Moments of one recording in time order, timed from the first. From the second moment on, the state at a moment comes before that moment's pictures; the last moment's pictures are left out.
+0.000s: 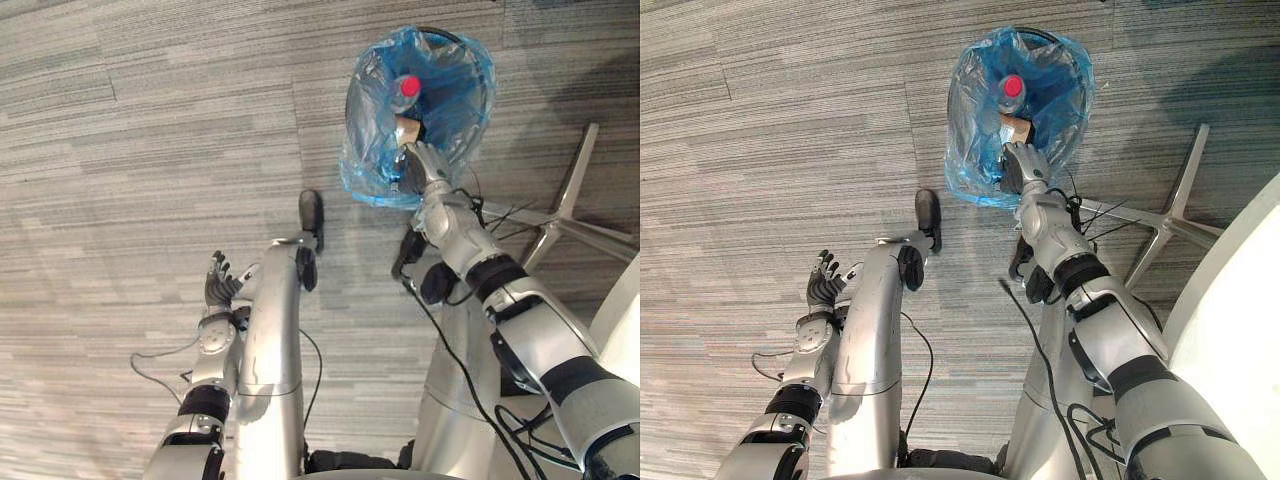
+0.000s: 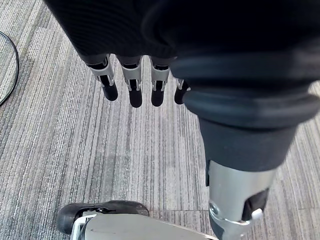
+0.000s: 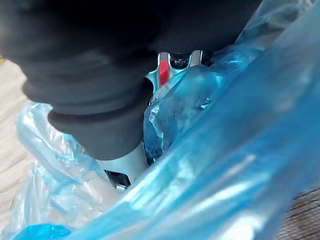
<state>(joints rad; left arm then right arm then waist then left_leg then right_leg) -0.29 0.13 0.07 0.68 -0.28 -0.24 0.22 -0.95 -0.36 0.44 0.67 -0.43 -0.04 -0.35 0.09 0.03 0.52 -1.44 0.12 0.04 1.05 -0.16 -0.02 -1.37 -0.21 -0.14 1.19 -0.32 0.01</state>
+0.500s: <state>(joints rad) -0.12 0.10 0.04 0.64 -0.20 -0.20 0.21 -0.44 -0.15 0.27 0.20 -0.05 -0.13 -0.32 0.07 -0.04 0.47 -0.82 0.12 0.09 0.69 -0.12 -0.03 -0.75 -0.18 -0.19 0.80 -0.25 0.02</state>
